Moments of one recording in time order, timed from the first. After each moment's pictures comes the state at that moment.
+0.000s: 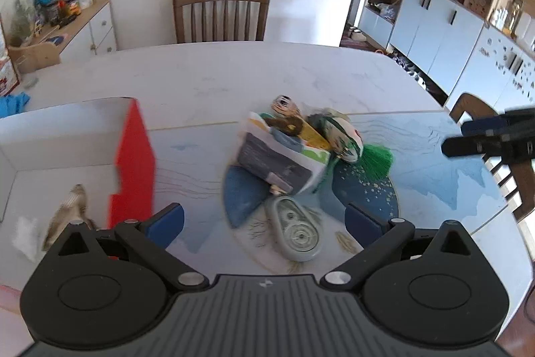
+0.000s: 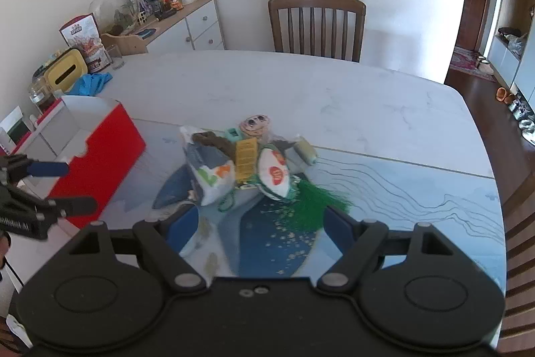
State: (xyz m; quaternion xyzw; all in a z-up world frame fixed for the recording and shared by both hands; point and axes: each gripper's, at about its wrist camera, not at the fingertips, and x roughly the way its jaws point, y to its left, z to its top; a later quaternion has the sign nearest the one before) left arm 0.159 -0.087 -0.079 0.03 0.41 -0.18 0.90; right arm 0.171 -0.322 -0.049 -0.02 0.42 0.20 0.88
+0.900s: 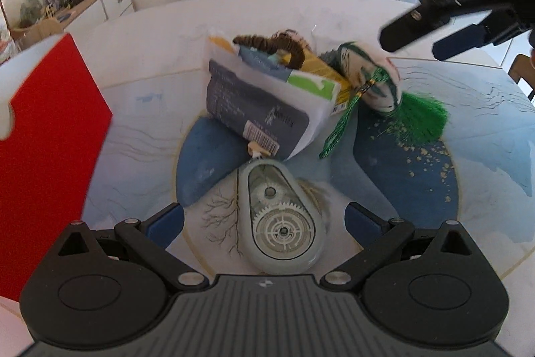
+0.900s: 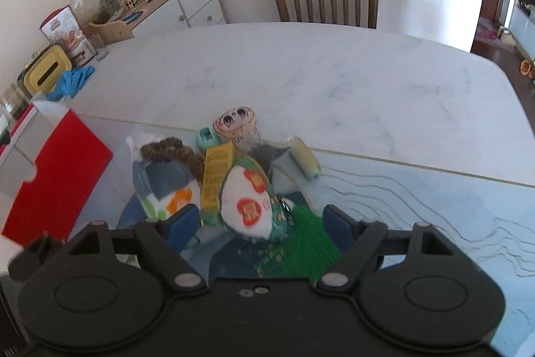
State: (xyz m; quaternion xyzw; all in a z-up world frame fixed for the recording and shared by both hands) left arm 0.185 -0.159 -0.182 0.06 0.44 -0.10 0.89; right arm 0.275 -0.311 -0.116 0.02 0.47 0.22 0.85
